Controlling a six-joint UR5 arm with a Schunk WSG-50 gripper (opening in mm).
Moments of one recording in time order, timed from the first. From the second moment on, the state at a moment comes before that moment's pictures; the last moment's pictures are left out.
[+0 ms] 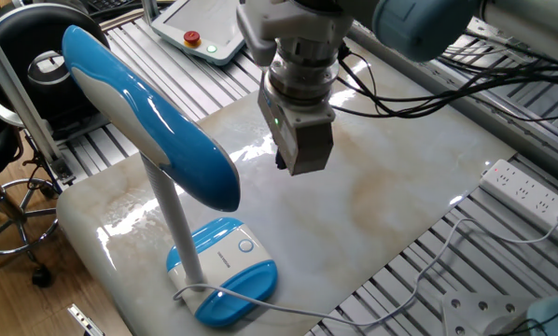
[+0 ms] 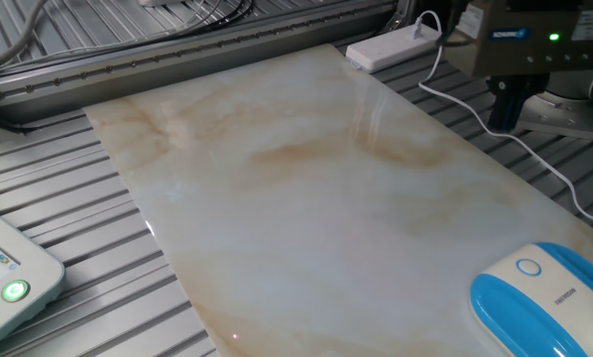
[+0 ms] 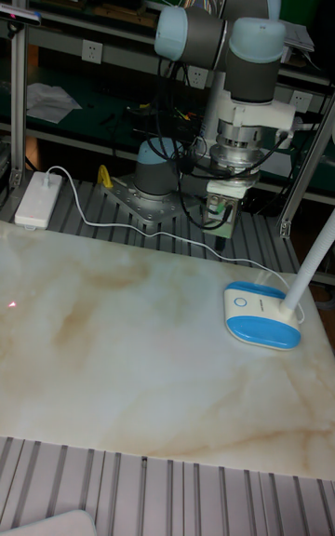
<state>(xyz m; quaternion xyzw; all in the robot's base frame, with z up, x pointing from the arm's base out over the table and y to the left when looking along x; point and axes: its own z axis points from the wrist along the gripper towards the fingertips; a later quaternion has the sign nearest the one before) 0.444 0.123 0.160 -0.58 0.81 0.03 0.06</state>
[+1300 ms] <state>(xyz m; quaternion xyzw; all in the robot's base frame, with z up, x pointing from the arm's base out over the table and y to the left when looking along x) 0.435 0.101 0.157 -0.63 0.78 0.00 0.02</state>
